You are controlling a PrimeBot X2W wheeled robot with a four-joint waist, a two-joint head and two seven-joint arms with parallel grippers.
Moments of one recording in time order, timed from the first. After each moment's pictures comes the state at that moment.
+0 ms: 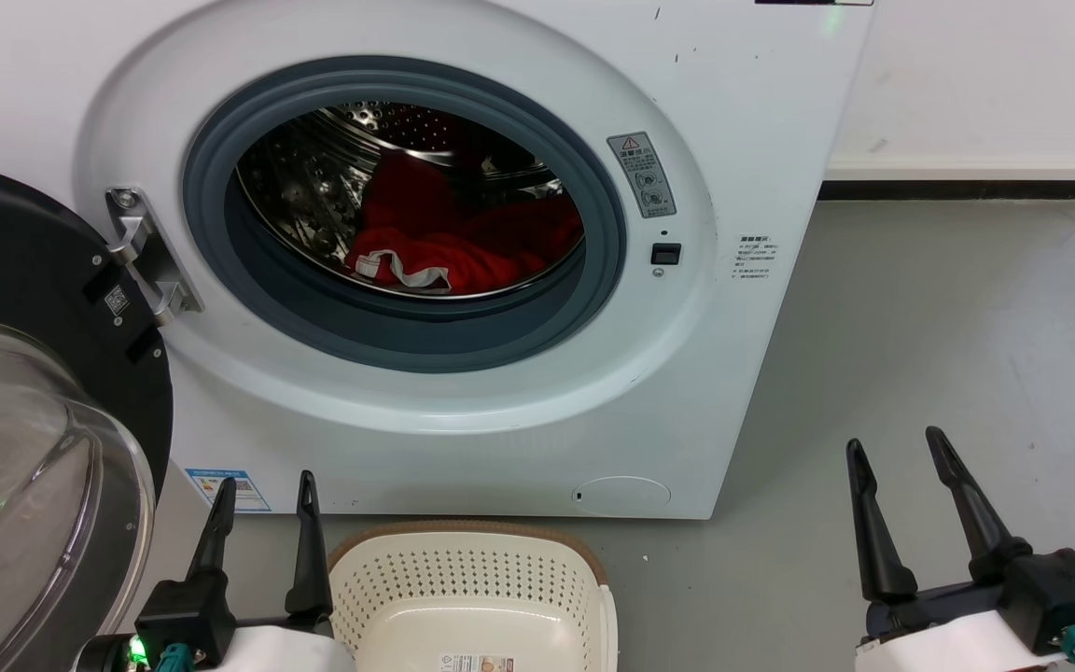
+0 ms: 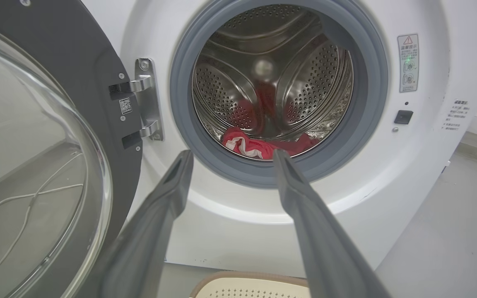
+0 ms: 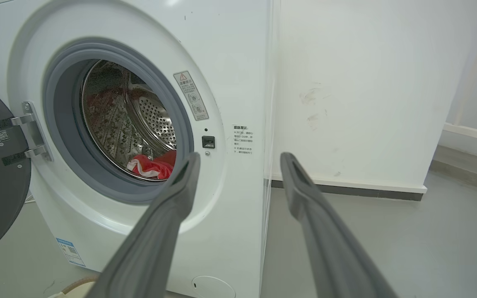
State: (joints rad) left arm 0.08 0.05 0.00 0.04 -0.12 0.02 -0.24; right arm 0.09 -0.05 0.03 -0.06 0.06 0.13 -0.24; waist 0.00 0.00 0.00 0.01
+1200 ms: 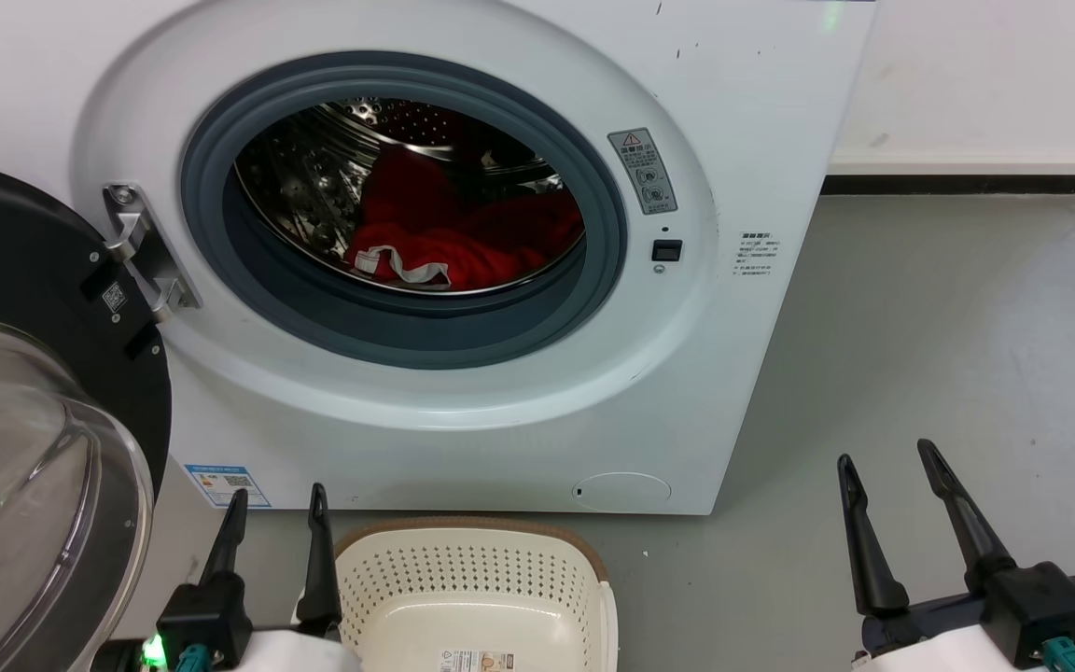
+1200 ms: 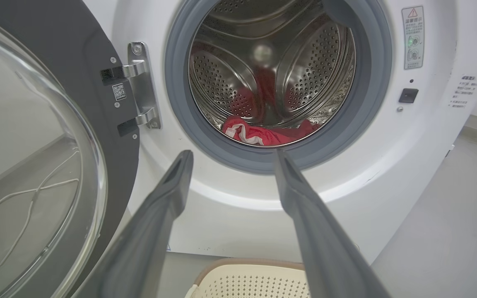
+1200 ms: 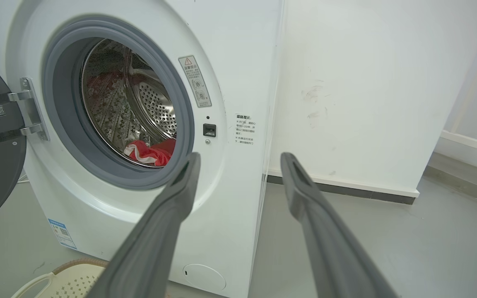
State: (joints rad) left arm 0.08 0.05 -0.01 0.09 -0.09 0.03 -0.26; right arm 0.10 -0.05 0.04 -0.05 -0.01 0.13 -0.26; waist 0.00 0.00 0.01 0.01
